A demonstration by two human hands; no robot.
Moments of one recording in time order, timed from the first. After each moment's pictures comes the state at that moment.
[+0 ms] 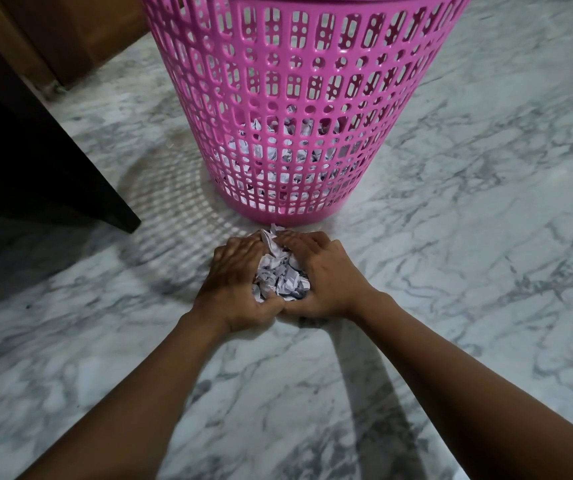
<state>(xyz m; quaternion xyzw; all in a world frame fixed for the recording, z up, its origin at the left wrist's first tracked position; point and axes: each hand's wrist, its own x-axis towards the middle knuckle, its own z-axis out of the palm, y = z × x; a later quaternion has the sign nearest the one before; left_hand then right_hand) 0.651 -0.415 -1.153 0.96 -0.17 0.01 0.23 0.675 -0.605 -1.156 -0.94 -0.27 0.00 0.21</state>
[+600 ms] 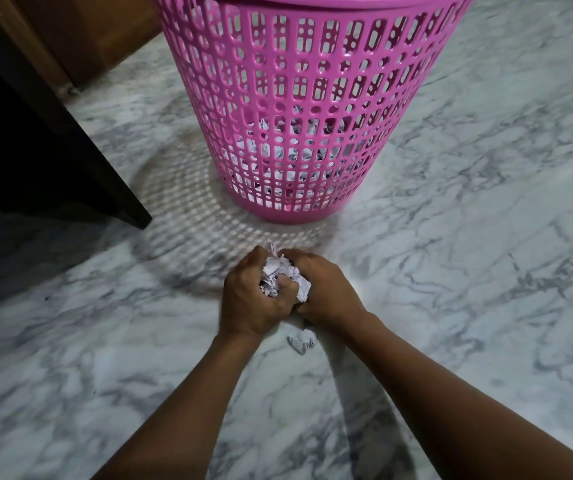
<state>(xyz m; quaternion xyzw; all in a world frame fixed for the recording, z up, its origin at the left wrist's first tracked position) 0.625 -0.446 -1.147 0.89 -0.03 0.17 0.43 0.645 -0.580 -1.137 -0.90 -0.23 0.01 0.36</state>
